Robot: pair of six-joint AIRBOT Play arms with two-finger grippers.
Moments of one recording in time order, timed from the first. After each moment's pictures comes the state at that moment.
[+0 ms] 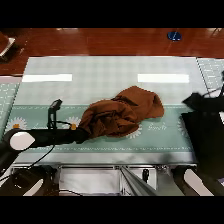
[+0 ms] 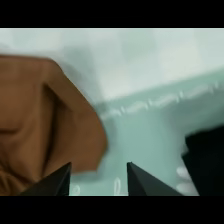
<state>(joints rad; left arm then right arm) -0.42 -0.63 0.41 0.94 -0.93 -1.71 -0.42 -0.99 0.77 -1.05 1.10 1.40</state>
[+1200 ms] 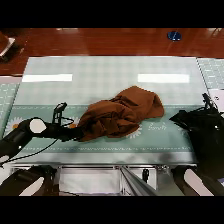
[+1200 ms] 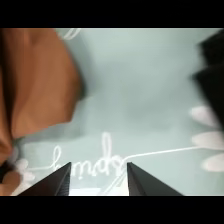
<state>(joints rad) -0.28 -0.97 0.40 1.03 -0.90 -1.55 -0.40 -0.99 0.53 -0.96 1.06 1.32</state>
